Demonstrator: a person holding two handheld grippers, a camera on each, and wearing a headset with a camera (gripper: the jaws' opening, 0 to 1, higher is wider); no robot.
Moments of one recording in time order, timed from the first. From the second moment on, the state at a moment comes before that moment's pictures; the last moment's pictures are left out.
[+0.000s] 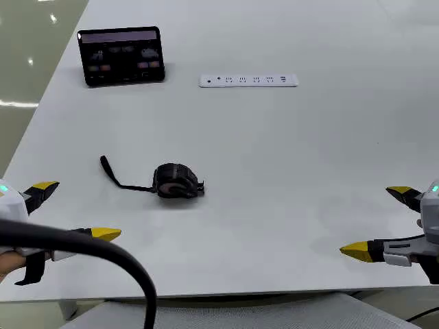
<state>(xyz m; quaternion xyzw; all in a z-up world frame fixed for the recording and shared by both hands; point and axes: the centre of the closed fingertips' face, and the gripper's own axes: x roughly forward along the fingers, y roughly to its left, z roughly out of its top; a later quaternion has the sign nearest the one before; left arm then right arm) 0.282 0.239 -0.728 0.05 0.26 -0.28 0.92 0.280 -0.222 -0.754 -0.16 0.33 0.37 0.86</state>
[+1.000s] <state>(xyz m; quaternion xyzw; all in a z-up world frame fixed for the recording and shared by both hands) 0.287 0.238 -0.727 0.06 0.26 -0.30 0.92 0.292 -0.212 -0.748 -0.17 0.32 0.39 0.85</state>
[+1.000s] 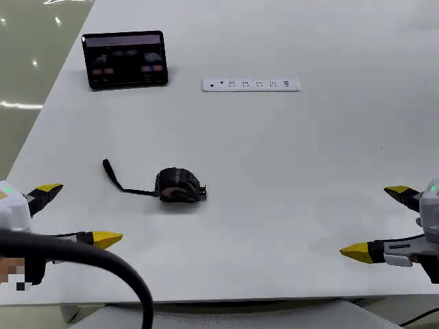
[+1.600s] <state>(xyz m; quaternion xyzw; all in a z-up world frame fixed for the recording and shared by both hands) 0.337 0.188 -0.703 0.15 0.26 -0.42 0.86 0.335 -0.158 -0.724 -0.21 0.29 0.45 0.82</state>
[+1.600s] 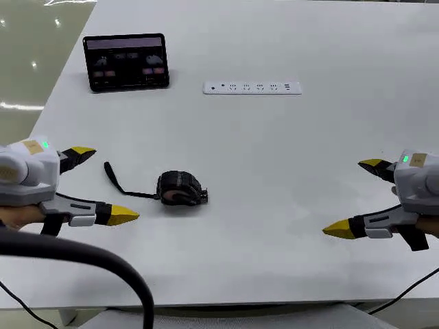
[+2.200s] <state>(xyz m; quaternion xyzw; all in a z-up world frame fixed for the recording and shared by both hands) 0.363 0.137 -0.728 0.24 0.27 -0.50 0.78 0.365 -0.067 -0.738 -0.23 0.27 0.52 0.78</state>
